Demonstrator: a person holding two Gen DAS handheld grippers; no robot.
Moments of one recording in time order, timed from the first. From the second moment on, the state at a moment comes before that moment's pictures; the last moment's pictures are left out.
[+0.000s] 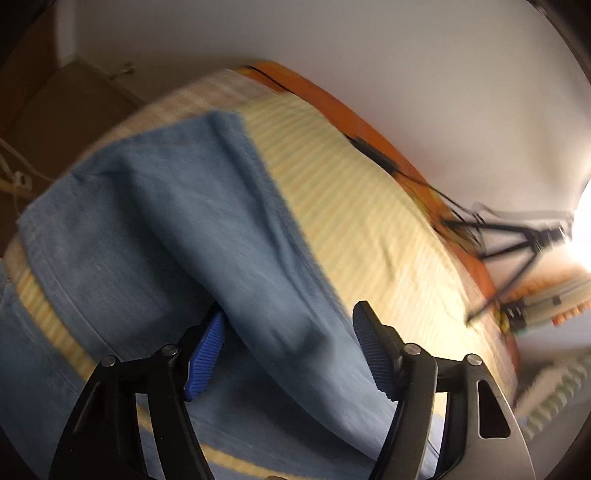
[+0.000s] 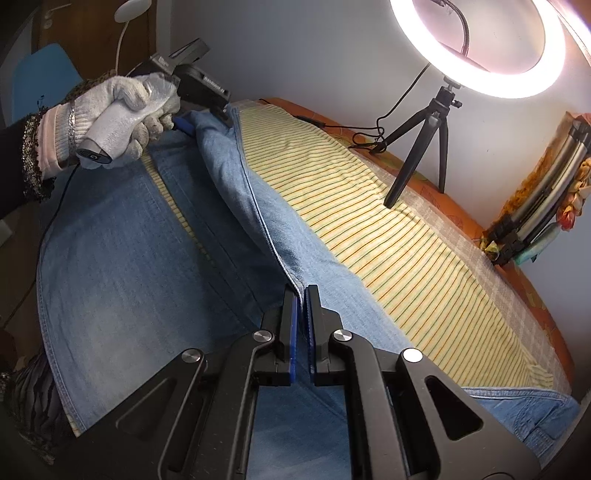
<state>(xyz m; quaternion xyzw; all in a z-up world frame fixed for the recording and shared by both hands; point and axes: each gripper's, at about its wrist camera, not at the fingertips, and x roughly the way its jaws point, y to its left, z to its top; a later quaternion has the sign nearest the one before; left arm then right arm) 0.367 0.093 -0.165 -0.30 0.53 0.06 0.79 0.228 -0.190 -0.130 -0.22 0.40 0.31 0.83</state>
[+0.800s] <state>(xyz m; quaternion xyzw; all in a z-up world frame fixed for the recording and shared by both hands) 0.304 0.060 -0.143 -0.25 0.49 0.01 0.84 0.182 -0.185 -0.117 -0.25 0.38 0.32 0.83</state>
